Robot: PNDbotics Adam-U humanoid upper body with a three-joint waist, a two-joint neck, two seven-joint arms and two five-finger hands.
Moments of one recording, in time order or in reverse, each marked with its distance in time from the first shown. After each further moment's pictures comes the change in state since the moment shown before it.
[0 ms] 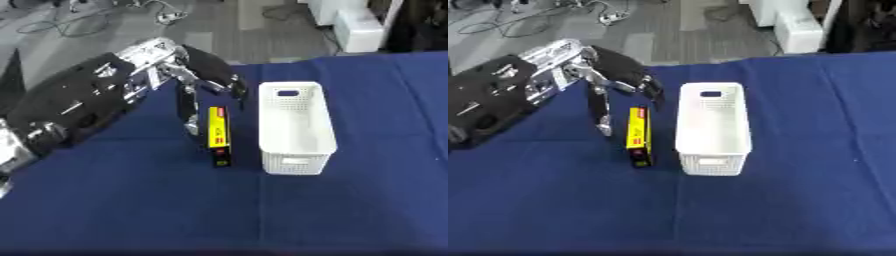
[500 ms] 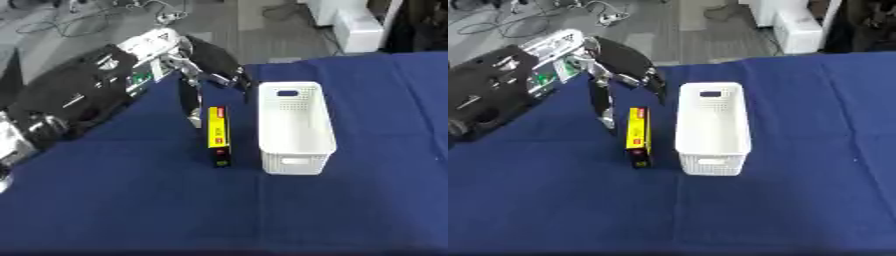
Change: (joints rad) left arm -0.030 0.000 -0.003 -0.006 -0.016 -0.001 0.001; right arm 0.000 0.000 0.000 0.000 -0.001 0.002 -0.002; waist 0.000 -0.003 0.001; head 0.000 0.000
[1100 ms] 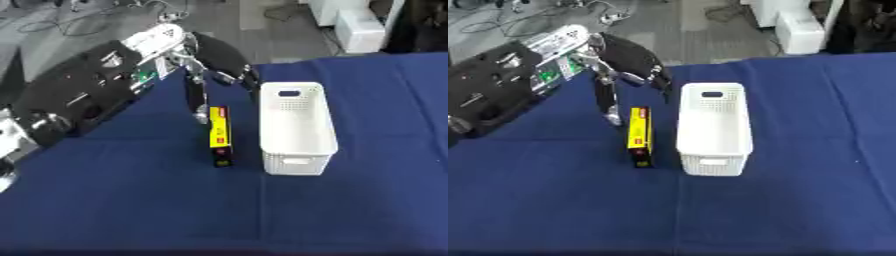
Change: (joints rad) left arm -0.023 -0.003 0.003 -0.026 -0.029 -0.018 0.018; right arm -0.001 0.000 0.000 0.000 -0.002 0.001 0.000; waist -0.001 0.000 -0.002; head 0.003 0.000
